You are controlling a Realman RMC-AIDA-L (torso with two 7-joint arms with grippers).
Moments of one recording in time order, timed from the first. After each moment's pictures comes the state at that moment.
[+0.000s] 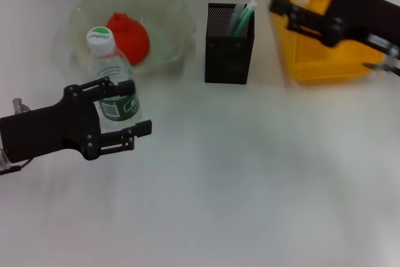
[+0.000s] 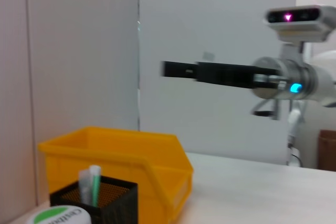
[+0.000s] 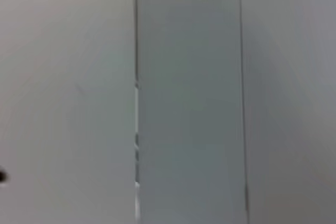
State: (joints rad) left arm -0.39 -2.07 0.67 0.62 1.86 1.71 -1.02; right arm 0.43 2.07 -0.98 -0.71 -1.33 -1.49 1.10
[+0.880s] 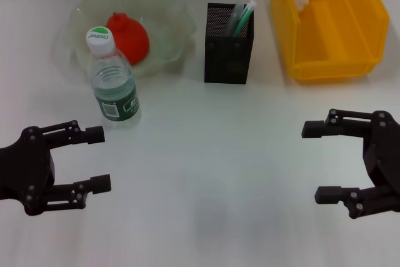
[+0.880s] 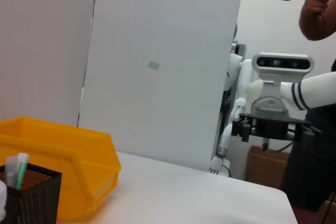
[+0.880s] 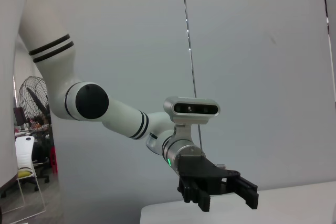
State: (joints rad) left arm -0.32 -1.97 0.68 0.64 1.90 1.98 -1.14; right arm 0.38 2.01 -0.84 -0.70 -1.75 -2.05 1.15
